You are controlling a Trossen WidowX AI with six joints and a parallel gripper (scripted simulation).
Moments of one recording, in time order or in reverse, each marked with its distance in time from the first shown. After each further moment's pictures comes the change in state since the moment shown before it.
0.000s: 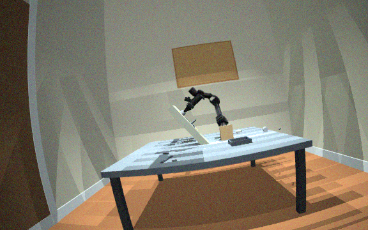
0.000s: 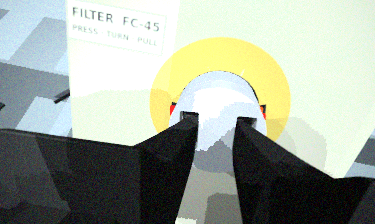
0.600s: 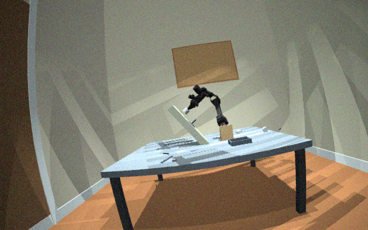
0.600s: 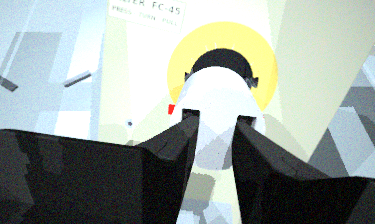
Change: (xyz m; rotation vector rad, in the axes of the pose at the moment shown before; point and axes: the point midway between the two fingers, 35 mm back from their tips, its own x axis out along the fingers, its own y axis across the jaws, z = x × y) arm -0.040 0.001 -0.008 -0.050 -0.010 0.012
